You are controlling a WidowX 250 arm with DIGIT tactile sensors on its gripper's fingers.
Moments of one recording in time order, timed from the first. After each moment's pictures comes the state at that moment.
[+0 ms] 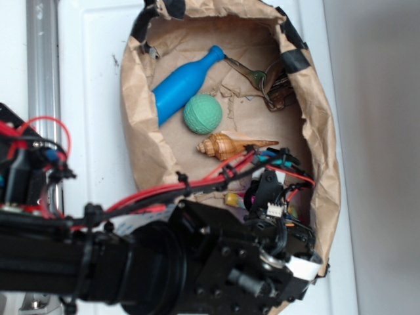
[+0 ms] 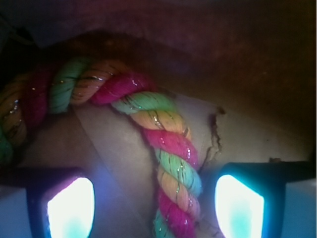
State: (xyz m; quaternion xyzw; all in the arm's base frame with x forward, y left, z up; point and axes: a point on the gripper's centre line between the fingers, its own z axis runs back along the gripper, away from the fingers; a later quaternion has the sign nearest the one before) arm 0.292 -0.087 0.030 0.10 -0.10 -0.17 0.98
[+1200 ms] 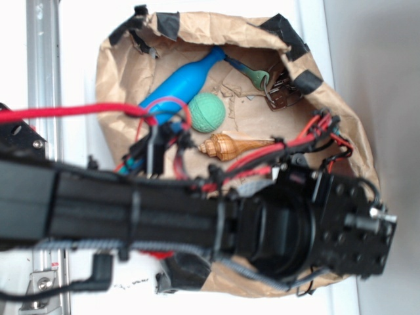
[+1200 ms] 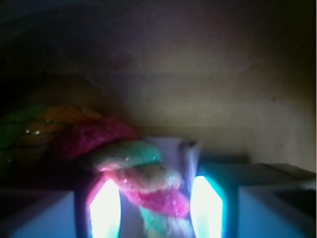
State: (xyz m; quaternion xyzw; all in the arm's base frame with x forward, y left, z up) arm 0.317 -0.051 0.014 0.09 0.03 0.00 0.99
